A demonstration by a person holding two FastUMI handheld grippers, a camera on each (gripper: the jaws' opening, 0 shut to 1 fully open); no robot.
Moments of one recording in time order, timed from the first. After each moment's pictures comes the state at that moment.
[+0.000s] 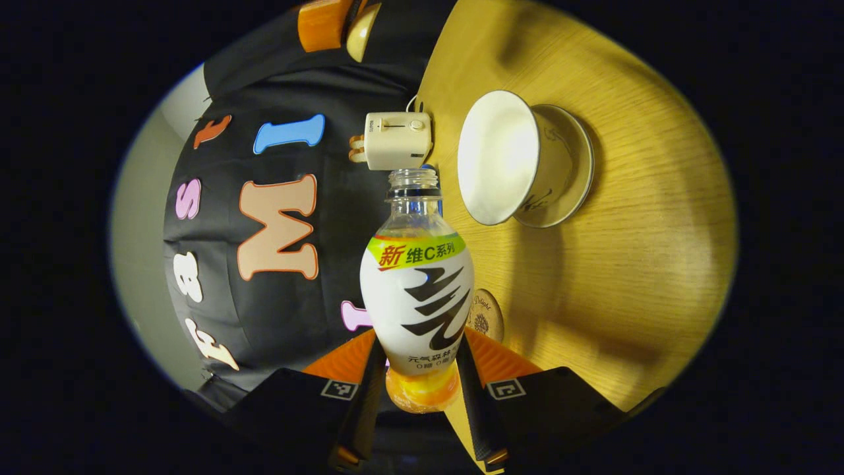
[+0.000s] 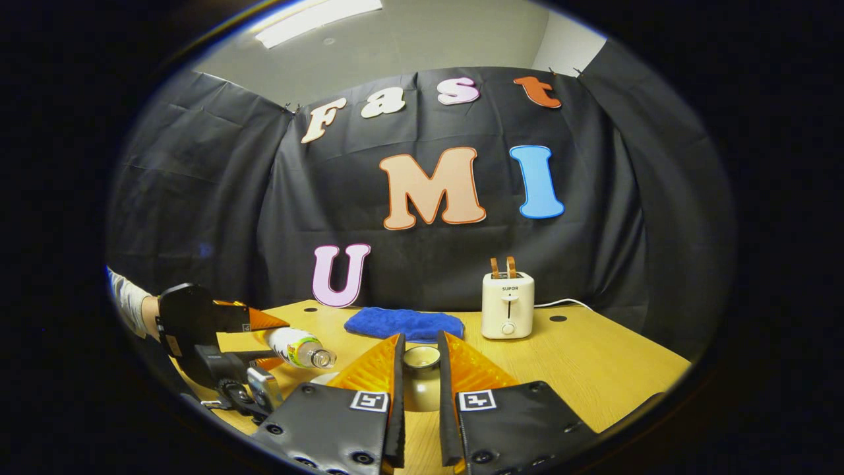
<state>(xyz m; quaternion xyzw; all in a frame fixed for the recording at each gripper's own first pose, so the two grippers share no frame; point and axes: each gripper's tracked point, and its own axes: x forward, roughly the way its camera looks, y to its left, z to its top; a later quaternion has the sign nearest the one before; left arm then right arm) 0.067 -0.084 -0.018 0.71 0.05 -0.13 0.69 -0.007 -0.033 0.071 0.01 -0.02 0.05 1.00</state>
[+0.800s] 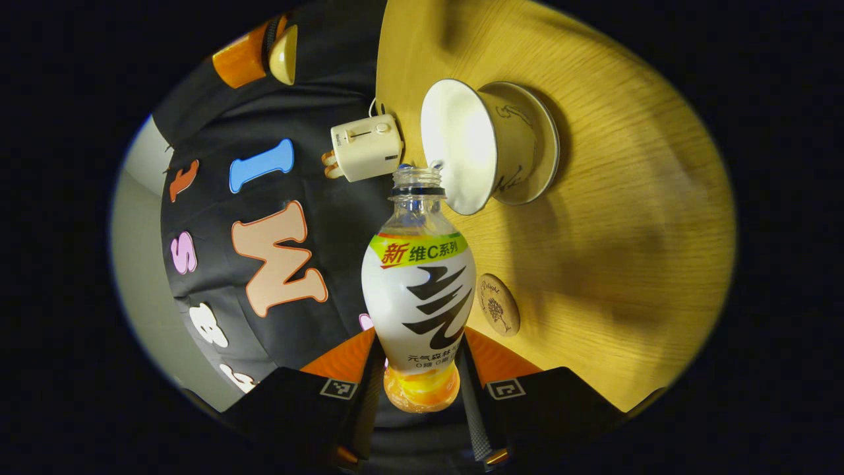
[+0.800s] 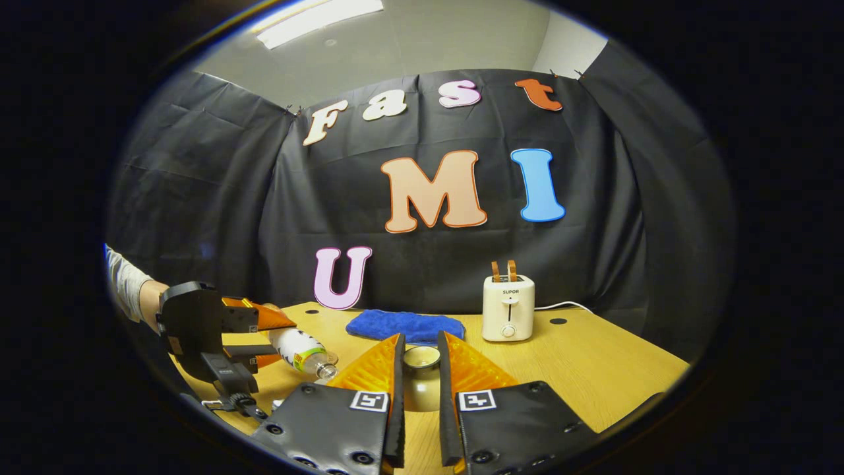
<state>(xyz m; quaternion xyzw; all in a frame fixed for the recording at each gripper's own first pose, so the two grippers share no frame) 0.066 -0.079 -0.007 0.79 0.05 -0.13 0.59 -0.013 -0.029 0.080 0.01 -0.02 0.06 1.00</state>
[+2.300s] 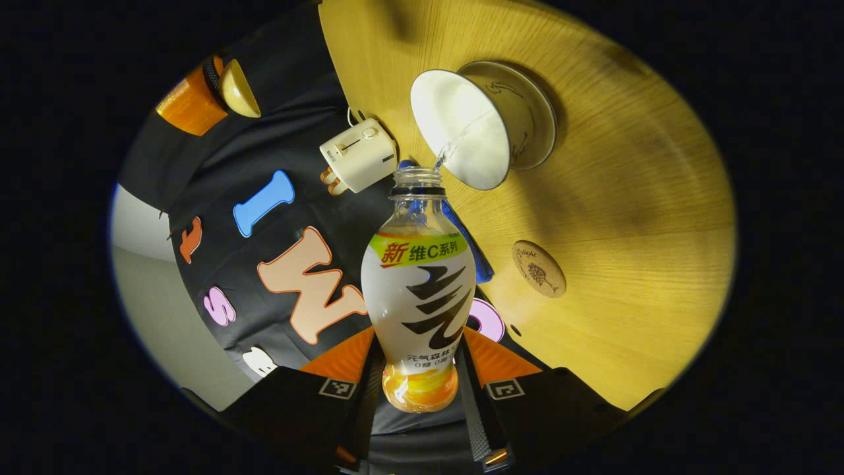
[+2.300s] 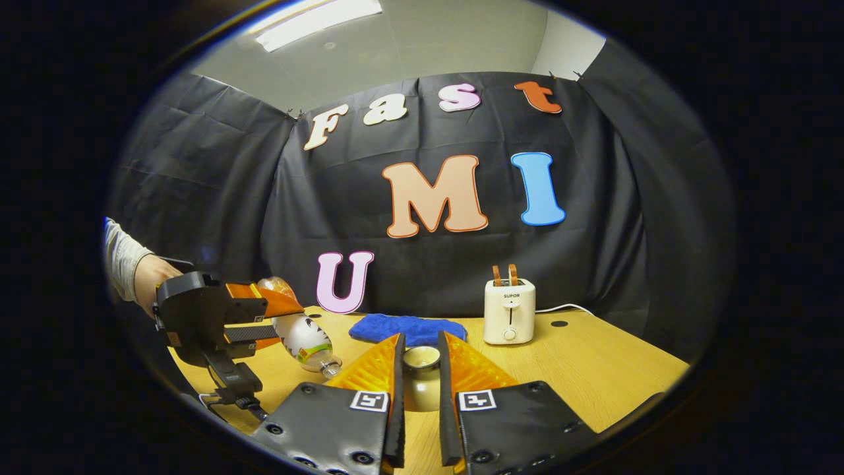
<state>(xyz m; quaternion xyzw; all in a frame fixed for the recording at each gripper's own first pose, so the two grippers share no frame) 0.070 -0.094 0.040 0.87 0.02 -0.08 0.48 -0.017 -0.029 0.086 0.02 -0.03 0.06 1.00</state>
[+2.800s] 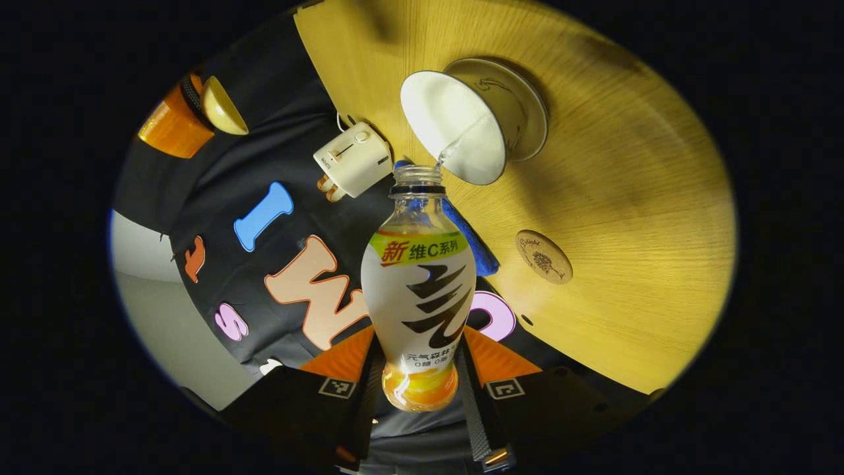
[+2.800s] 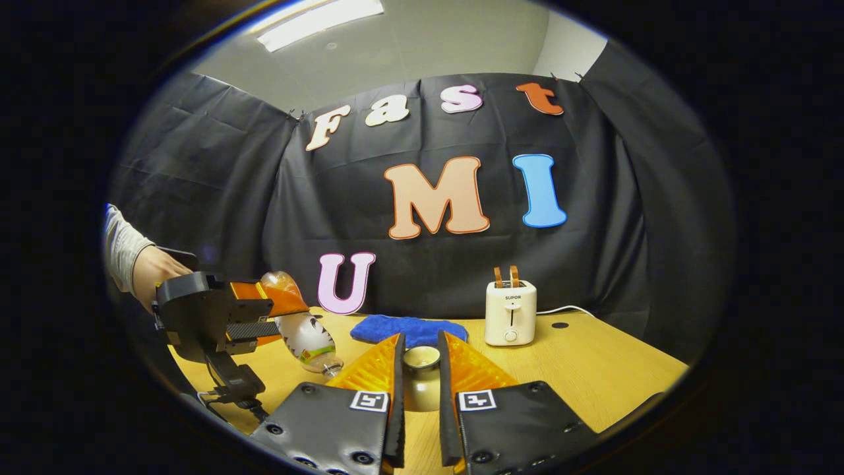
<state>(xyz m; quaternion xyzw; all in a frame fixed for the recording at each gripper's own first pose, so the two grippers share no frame) 0.072 -0.099 0.045 0.89 0.01 -0.08 0.44 -0.020 -0.027 0.090 0.02 -0.03 0.06 1.00</state>
